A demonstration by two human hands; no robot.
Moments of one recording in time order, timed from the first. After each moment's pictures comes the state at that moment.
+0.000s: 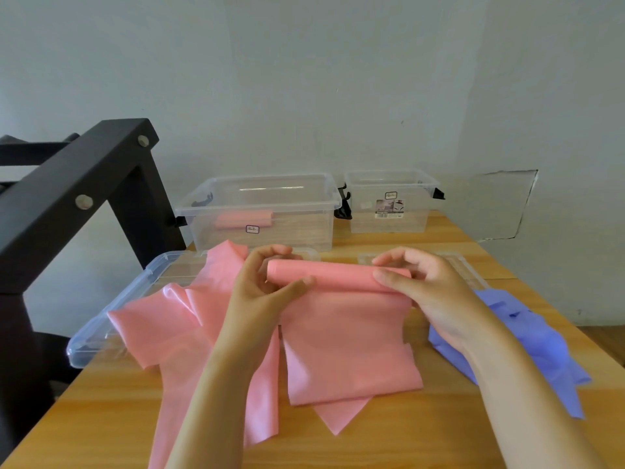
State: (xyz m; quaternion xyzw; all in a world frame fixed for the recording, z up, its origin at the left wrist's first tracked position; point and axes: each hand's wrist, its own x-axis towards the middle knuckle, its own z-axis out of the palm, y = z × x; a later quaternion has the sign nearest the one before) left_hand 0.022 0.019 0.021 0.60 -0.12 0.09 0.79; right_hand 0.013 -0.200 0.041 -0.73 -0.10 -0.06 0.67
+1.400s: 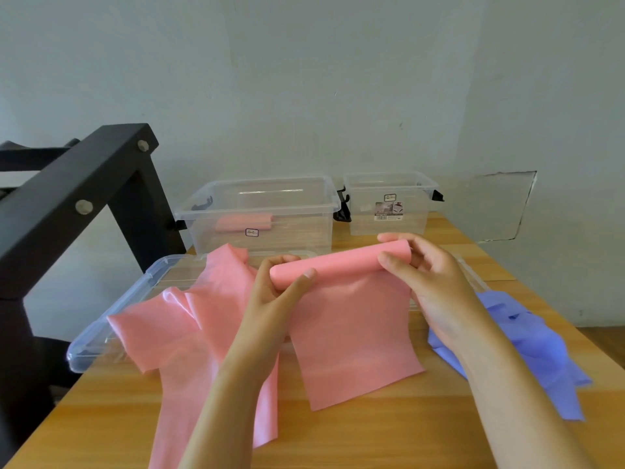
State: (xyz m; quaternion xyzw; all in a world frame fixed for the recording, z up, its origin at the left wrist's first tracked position) left_hand 0.011 0.003 0.026 0.62 -0.09 0.05 0.78; right_hand 0.015 -0.195 0.046 -0.66 -0.10 -0.12 0.74
